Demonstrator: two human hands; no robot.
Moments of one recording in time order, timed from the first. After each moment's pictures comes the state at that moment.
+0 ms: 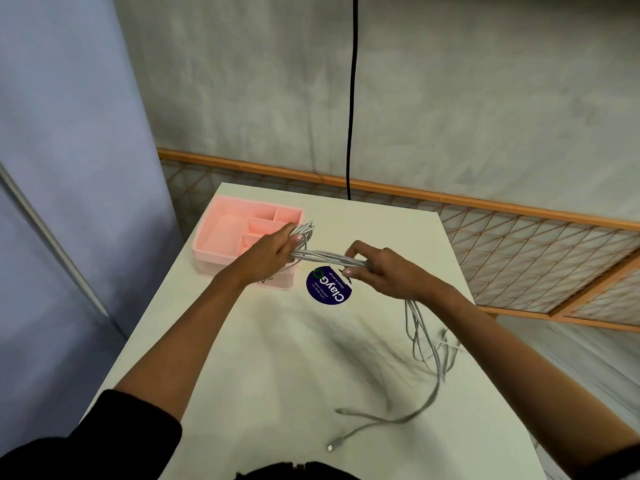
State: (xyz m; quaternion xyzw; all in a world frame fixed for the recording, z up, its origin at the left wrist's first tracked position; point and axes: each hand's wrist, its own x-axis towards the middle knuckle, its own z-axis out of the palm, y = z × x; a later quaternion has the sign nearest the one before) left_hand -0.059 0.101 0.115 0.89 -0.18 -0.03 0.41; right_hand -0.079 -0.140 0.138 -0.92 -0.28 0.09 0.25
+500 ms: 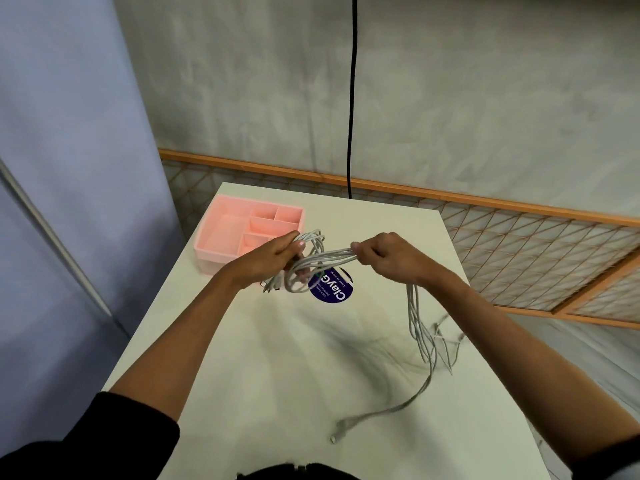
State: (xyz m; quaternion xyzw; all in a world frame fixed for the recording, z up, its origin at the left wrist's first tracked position) left_hand -0.064 0.103 0.111 0.81 -0.16 -0.17 0.53; right_hand -0.077 -0.135 0.156 -0.93 -0.22 0.08 0.27
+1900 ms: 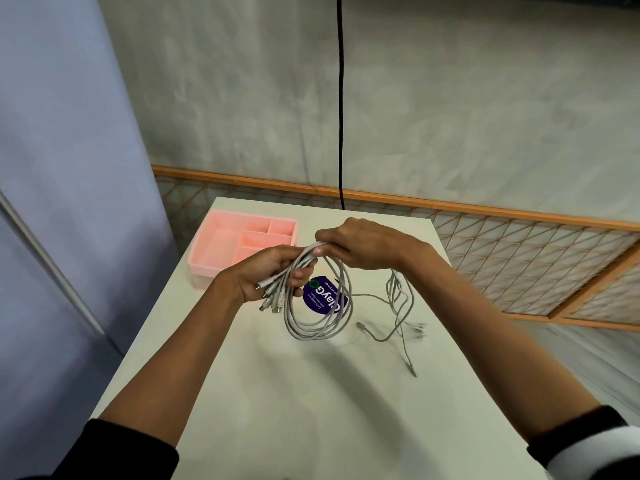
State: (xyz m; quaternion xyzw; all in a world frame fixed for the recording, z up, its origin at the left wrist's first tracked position) left_hand -0.072 0.088 0.143 0.54 -0.10 -0.39 0.74; right_hand -0.064 -0.101 0.205 -0.92 -0.39 0.05 0.05
